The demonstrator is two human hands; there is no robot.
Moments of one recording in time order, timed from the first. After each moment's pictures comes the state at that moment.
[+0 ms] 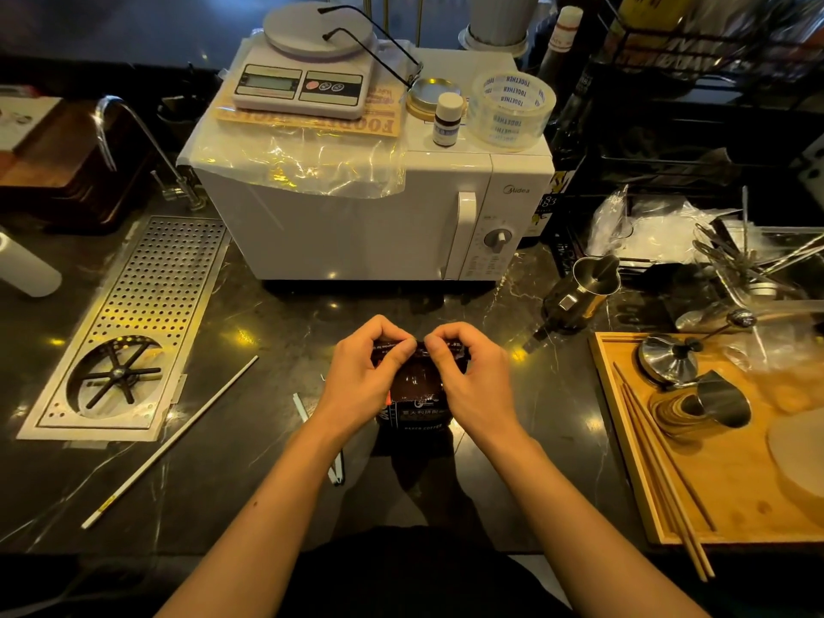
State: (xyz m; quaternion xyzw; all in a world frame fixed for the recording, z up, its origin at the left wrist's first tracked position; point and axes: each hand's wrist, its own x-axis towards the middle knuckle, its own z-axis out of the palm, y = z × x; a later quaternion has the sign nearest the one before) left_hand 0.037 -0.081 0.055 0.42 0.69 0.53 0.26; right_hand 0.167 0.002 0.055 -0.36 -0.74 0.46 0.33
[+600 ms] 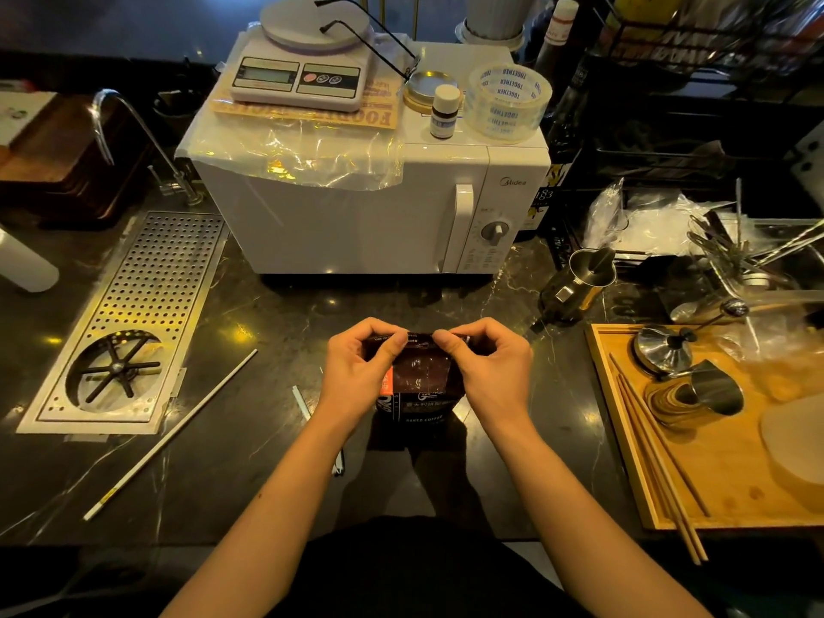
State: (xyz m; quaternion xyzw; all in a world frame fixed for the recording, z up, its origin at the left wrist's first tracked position) left_hand 0.043 -0.085 0.046 0.31 0.64 0.62 0.31; right_hand 0.177 0.003 0.058 -0.45 -0.64 0.50 0.37
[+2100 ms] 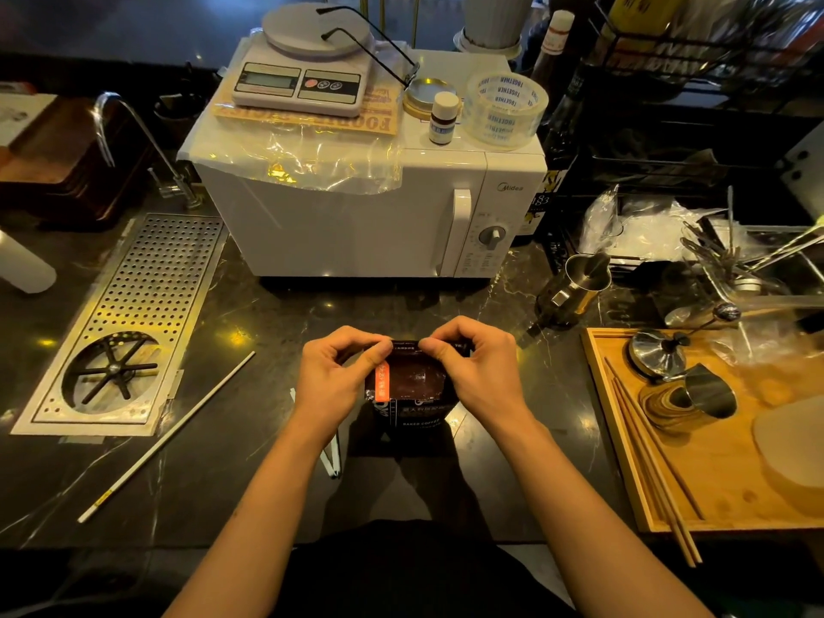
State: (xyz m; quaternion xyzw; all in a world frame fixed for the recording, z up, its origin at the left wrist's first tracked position) left_hand 0.028 -0.102 0.047 0.32 0.66 0.61 0.29; right_hand 0.173 0.008 0.068 -0.37 -0.75 0.46 0.31
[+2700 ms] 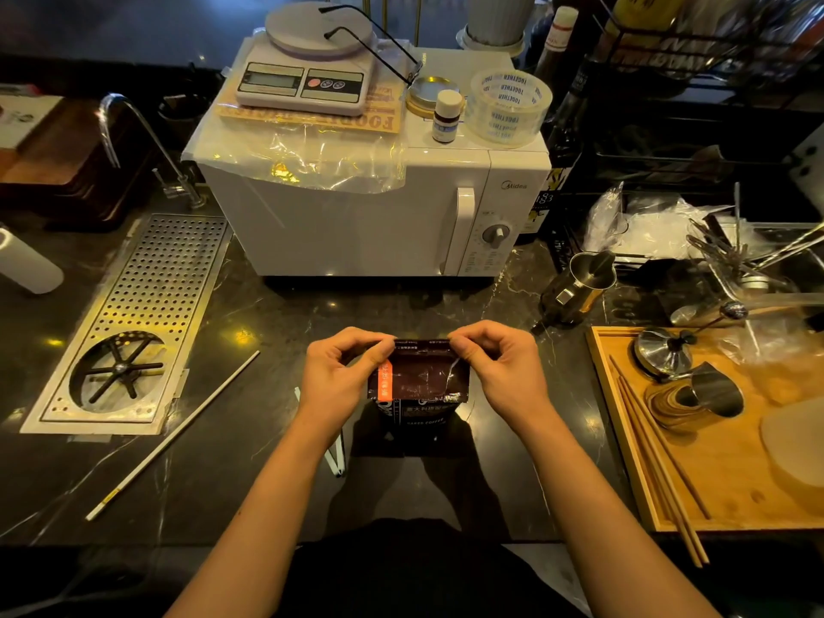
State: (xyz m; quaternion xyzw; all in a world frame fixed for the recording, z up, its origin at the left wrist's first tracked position) left_hand 0.031 -0.101 0.048 0.30 0.66 0.62 0.30; right_hand 0.191 0.016 0.067 -0.38 -0.70 0.52 0.30
